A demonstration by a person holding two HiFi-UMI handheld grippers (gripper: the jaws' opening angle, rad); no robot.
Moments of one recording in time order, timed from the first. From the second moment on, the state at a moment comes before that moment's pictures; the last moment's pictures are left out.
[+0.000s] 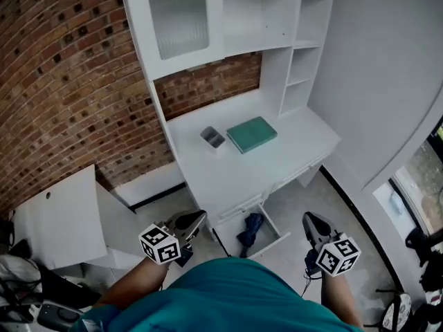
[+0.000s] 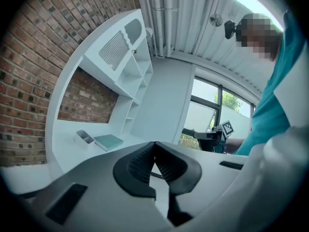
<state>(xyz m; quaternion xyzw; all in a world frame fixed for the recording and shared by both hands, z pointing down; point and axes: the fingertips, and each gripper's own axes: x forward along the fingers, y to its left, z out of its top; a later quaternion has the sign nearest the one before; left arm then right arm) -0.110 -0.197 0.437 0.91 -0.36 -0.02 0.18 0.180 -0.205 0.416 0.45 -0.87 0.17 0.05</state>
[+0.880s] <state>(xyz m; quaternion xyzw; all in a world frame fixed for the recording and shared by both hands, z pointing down) -0.118 -0.230 0.455 0.94 -0.31 0.00 0.18 0.133 -0.236 0.462 0.48 -0.85 0.23 0.04</state>
